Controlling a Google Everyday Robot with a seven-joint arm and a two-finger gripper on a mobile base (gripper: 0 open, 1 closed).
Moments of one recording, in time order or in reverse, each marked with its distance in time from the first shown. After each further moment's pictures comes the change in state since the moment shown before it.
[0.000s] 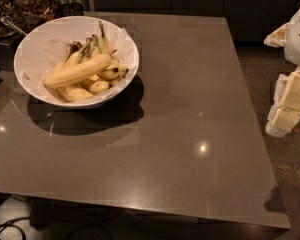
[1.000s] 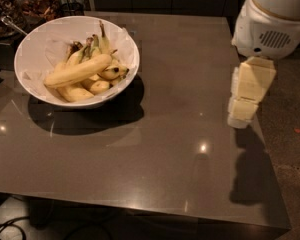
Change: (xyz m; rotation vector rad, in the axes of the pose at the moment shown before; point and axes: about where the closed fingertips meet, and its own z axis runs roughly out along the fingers) arm -0.054 0.003 0.013 -0.069 0.118 -0.005
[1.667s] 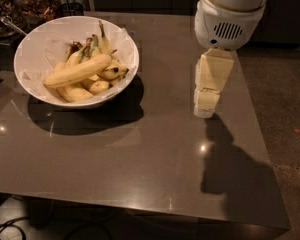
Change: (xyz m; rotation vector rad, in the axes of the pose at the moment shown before) arm -0.056 -0.007 0.002 0.024 -0.005 -0.065
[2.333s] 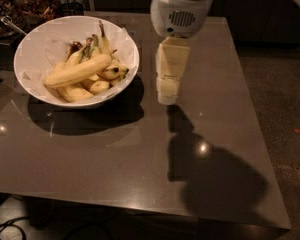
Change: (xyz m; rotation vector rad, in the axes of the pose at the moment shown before) arm -0.072 -0.013 0.002 -0.006 -0.072 -0.152
